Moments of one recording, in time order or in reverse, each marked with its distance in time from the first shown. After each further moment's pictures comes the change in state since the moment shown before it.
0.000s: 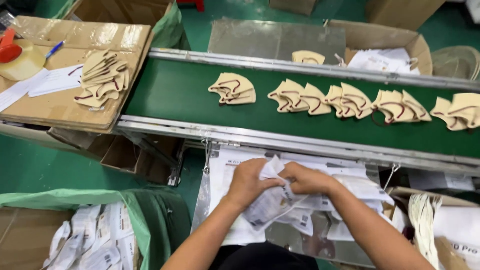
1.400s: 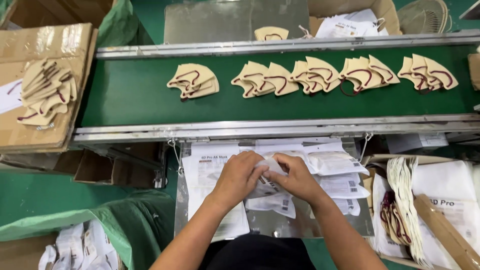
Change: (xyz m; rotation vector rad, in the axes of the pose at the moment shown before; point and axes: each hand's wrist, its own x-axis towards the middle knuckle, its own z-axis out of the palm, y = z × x) left_hand 0.017 0.027 0.030 0.082 -0.200 0.249; right_hand -0.056 0.015 0.045 0.167 0.625 0.222
